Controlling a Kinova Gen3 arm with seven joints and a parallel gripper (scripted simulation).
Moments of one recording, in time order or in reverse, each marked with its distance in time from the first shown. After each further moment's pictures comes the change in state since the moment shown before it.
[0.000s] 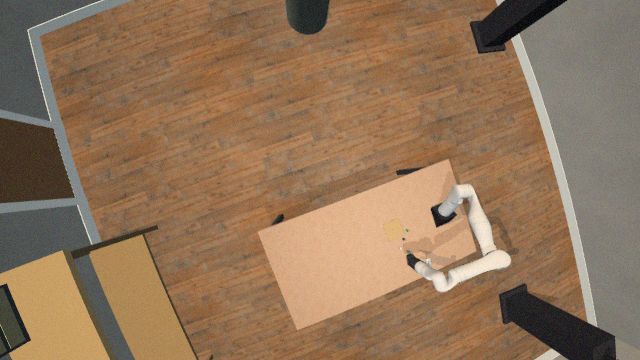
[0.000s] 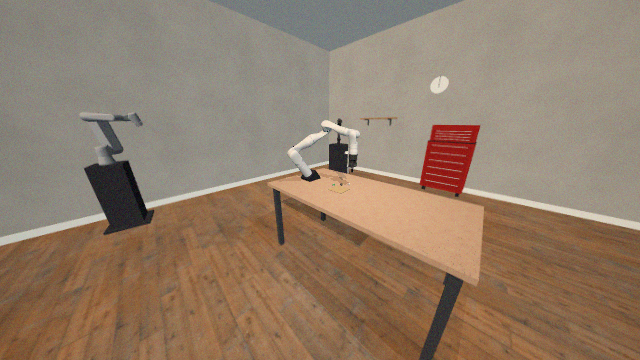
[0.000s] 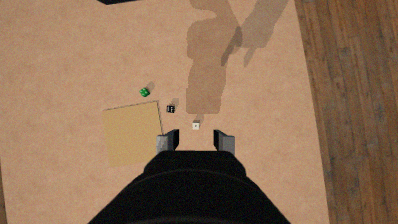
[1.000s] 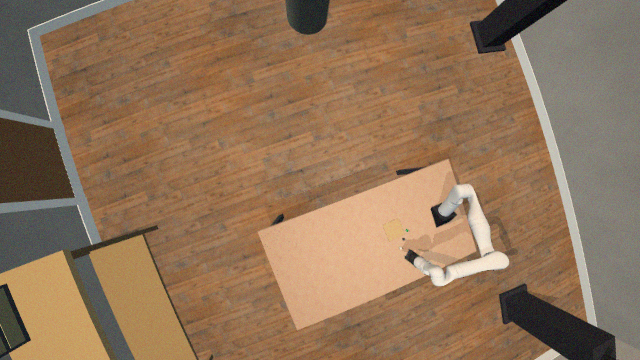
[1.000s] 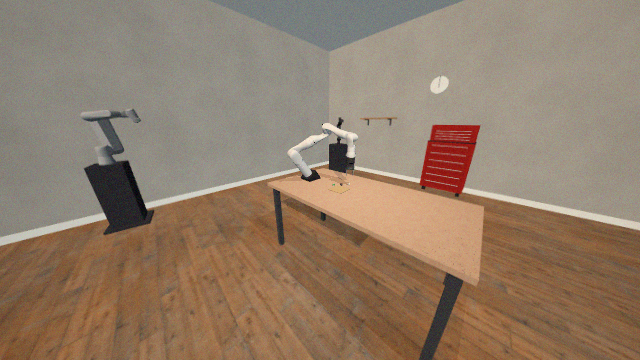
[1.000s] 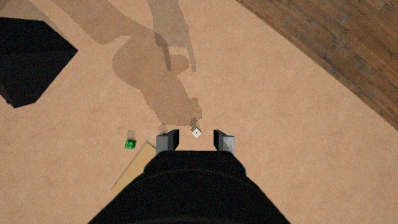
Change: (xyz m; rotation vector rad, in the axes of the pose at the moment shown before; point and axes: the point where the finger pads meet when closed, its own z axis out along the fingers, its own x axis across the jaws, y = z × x) arm 0.002 -0.009 0.026 0.017 -0.010 0.755
